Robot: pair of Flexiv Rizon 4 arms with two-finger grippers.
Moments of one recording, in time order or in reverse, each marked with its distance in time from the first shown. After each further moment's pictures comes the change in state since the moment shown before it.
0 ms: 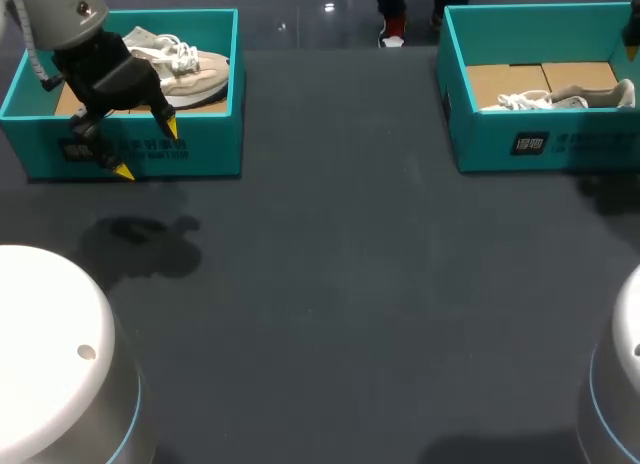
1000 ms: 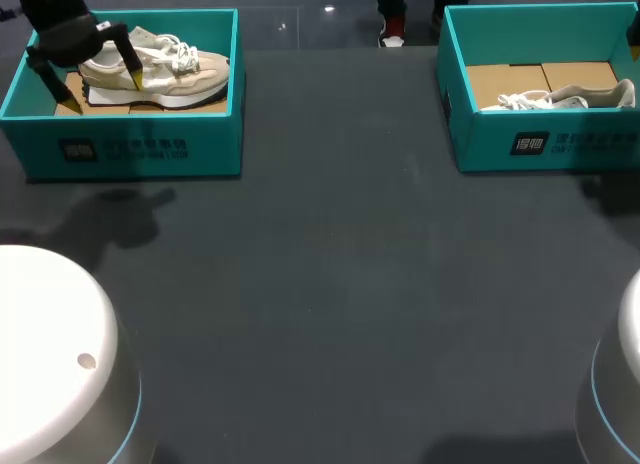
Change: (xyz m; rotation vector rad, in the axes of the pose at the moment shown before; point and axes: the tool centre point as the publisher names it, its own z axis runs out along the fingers) left arm -0.050 0.092 -0.057 -0.163 0.002 0.582; right arm -0.004 -0.001 0.000 -0.002 0.006 -0.001
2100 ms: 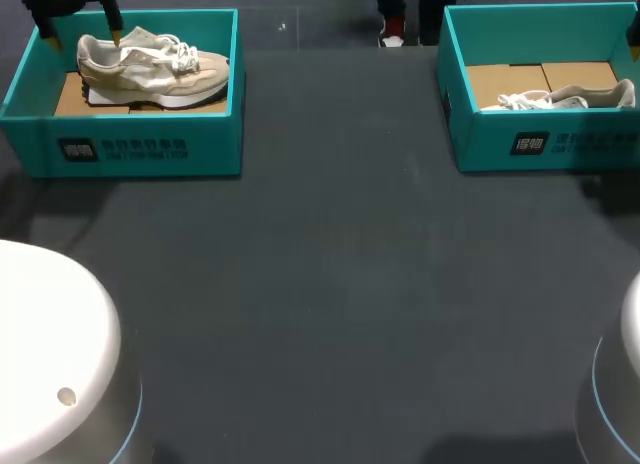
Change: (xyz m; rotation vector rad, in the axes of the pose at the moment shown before) left arm -0.001 0.181 0.013 -0.076 0.142 0.281; right arm 0.000 0.000 0.000 0.000 0.000 0.000
